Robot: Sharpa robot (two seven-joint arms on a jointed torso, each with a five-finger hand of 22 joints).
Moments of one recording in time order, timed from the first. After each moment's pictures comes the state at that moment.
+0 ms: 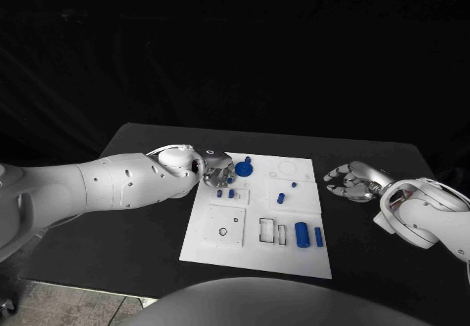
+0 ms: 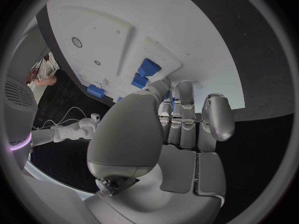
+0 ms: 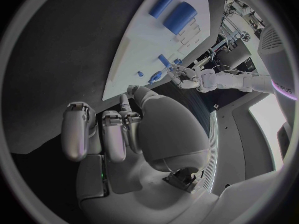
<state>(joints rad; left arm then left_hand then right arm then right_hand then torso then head) 1.13 -0.70 -0.20 1.25 -1.61 -0.15 -0.04 1.46 -0.12 0.35 0.16 0.16 0.92 0.03 0.10 0.52 0.94 0.03 0.37 0.42 1.09 -0.03 1.03 0.59 0.06 1.38 0.09 1.30 1.31 1.07 -0.92 -0.11 1.47 -1.24 -0.30 -0.09 1.34 0.00 0.31 0.06 0.43 0.80 0.14 0.18 0.26 1.47 0.04 1.57 1.31 1.46 -0.02 1.57 1.31 0.05 1.44 0.09 1.35 1.31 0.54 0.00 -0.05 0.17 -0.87</state>
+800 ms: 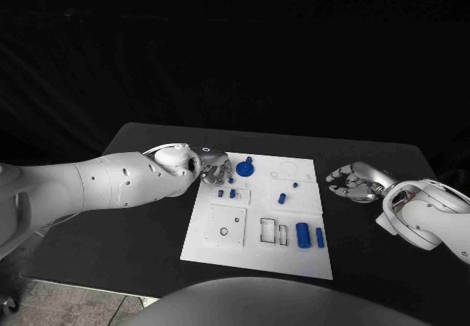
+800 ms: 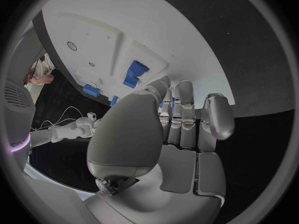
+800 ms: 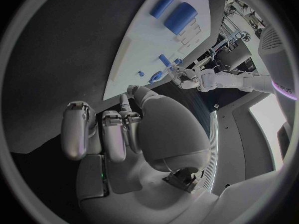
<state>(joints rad) 1.13 -0.72 -0.20 1.24 -1.61 -0.19 -0.05 1.47 -0.12 0.35 0.16 0.16 0.92 0.03 0.10 0.52 0.94 0.02 0.37 0.42 1.09 -0.03 1.03 0.59 0.06 1.38 0.09 1.29 1.31 1.07 -0.92 -0.11 1.47 -1.24 -0.30 -0.09 1.34 0.00 0.32 0.06 0.43 0.80 0.14 0.18 0.26 1.47 0.04 1.57 1.31 1.46 -0.02 1.57 1.31 0.05 1.44 0.09 1.33 1.31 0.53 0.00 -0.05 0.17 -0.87</state>
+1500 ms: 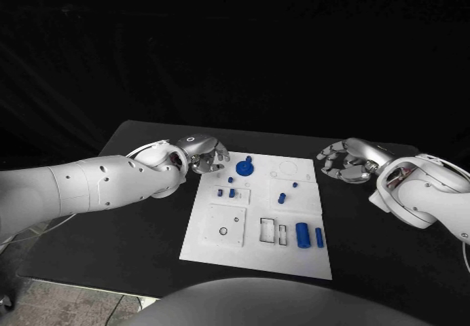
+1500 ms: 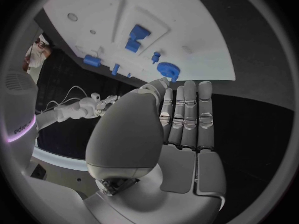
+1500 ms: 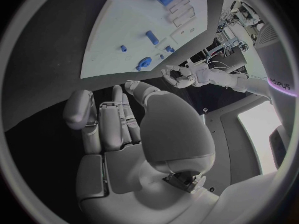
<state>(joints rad) 1.13 -0.79 -0.19 1.30 -1.44 -0.44 0.05 1.47 -0.15 0.37 0.25 0.22 0.93 0.07 0.11 0.50 0.88 0.08 0.39 0.44 0.88 0.03 0.88 0.52 0.14 0.95 0.12 0.73 1.31 1.17 -0.92 -0.11 1.54 -1.29 -0.32 -0.10 1.34 -0.10 0.43 0.03 0.36 0.82 0.14 0.22 0.27 0.81 0.09 0.47 0.75 1.45 0.01 1.28 1.31 0.09 1.32 0.11 1.07 1.31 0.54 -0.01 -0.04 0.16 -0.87</state>
